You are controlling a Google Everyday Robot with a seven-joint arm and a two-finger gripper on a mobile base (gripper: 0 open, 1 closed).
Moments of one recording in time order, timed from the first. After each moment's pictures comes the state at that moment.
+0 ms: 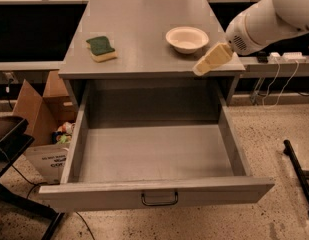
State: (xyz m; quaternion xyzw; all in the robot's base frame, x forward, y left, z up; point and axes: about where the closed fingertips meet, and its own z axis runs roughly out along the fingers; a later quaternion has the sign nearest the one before) arm 0.639 -0.169 0.929 -0.40 0.83 -0.01 0.39
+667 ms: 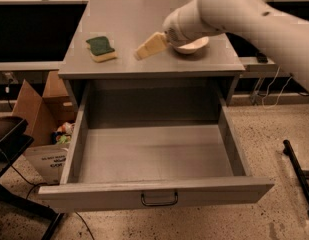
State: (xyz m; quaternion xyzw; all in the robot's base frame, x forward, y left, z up) arm 0.713 -0.019 0.915 -0.39 0.80 0.11 0.44
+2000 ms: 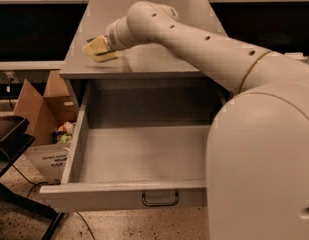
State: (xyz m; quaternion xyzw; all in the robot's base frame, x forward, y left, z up) arm 0.791 0.155 0.863 -0.35 0.79 0.21 0.45
